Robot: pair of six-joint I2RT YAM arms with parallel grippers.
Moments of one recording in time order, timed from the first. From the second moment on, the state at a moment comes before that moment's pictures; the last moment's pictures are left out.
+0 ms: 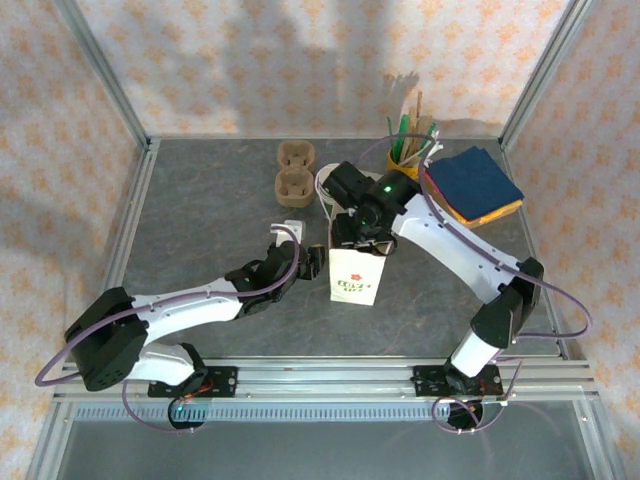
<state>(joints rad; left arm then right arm) -0.85 1.34 0.68 0.06 -0.47 -0.56 0.80 1.65 1.76 -1.38 0.13 0.66</state>
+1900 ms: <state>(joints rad) -0.91 1.39 0.63 0.26 -0.26 -0.51 0.76 1.63 1.60 -1.38 0.10 0.66</state>
